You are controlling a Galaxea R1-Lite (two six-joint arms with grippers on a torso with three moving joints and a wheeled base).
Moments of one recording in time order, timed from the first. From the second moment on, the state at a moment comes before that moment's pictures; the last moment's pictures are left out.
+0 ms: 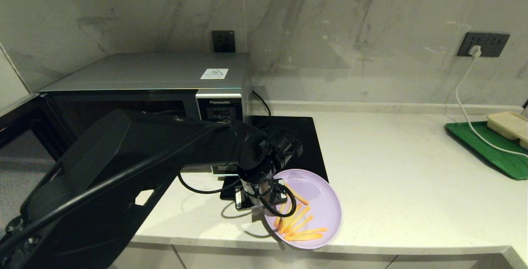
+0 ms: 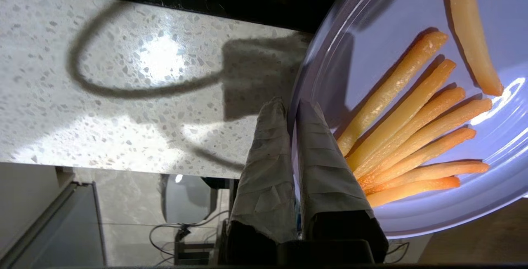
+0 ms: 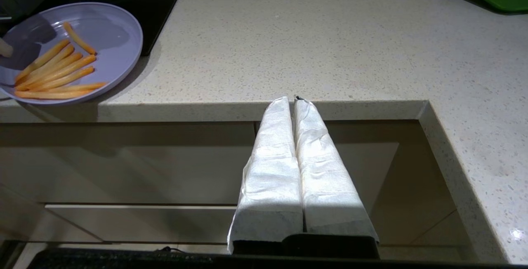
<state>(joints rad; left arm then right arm) -0.77 2.31 -1.84 0.77 0.20 -0.85 0.00 0.00 -0.07 0.17 -0.05 0.09</state>
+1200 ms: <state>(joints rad) -0.70 2.23 -1.74 0.77 -0.13 -0.90 0.00 0.00 -0.07 0.17 -0.05 0.09</state>
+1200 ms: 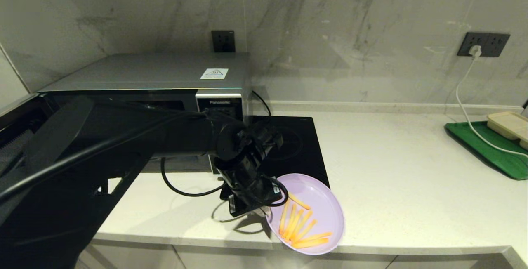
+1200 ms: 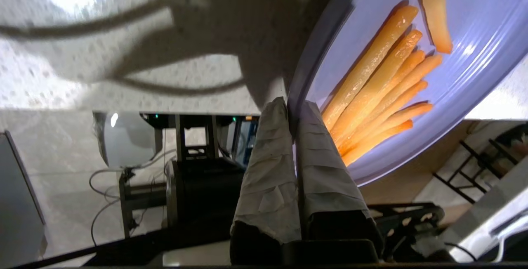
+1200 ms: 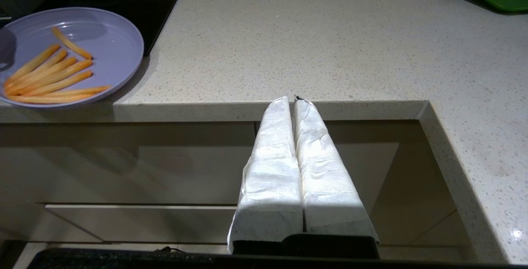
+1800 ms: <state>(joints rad) -0.65 2.13 -1.61 0.71 -0.21 -0.90 0.00 0.00 -0.07 0.17 -0.05 0.09</state>
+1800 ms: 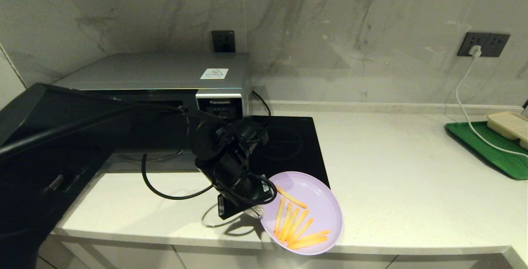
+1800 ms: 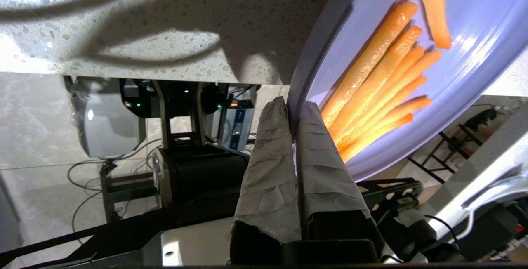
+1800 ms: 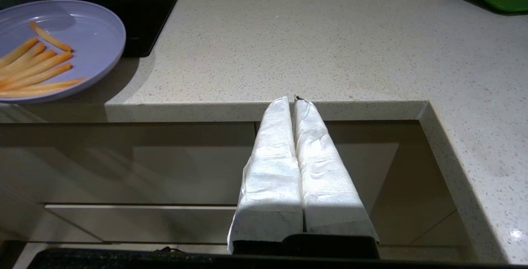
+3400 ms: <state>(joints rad) -0.13 1.64 -0.94 0.51 -0.42 -0.73 0.00 0.00 -0.07 0.17 -0.05 0.09</state>
